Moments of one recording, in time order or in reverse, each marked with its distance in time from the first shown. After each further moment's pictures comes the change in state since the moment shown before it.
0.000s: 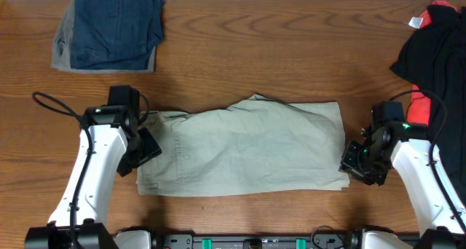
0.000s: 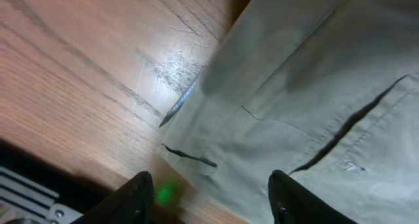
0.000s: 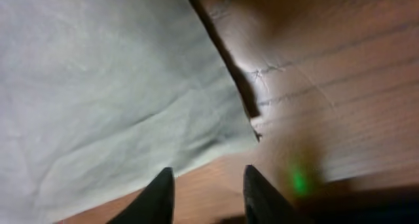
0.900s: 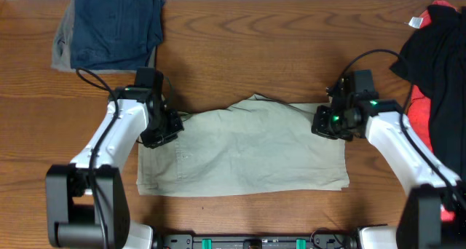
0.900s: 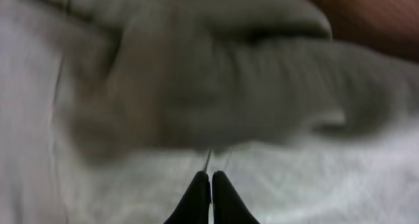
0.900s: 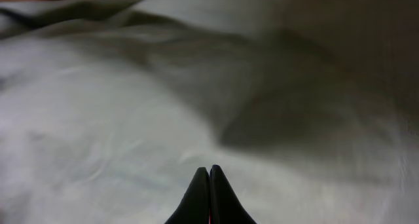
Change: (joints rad) left arm -0.117 0.264 0.071 0.277 0.223 0.080; right arm 0.198 0.240 0.124 0.430 -0.145 -0.068
